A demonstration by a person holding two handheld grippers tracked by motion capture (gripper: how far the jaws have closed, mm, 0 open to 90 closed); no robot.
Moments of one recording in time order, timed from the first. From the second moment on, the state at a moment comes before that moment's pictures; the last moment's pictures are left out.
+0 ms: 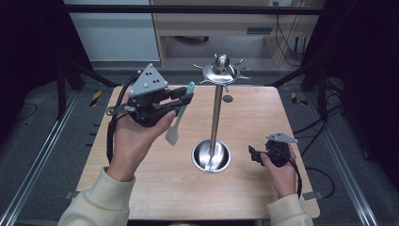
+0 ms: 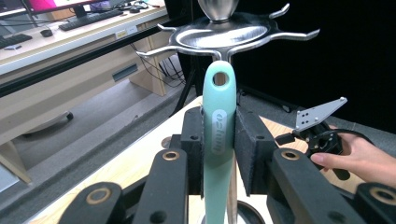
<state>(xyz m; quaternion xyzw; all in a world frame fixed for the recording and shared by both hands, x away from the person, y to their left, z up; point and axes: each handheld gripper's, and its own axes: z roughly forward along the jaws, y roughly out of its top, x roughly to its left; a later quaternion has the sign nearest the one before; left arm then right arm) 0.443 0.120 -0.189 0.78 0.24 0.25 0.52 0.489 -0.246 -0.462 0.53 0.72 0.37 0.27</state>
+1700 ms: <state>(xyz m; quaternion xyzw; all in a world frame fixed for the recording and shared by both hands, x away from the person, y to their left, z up) 0.464 0.094 -0.191 0.79 0.24 0.23 0.52 0.489 -0.247 -0.462 0.52 0.72 0.38 0.26</state>
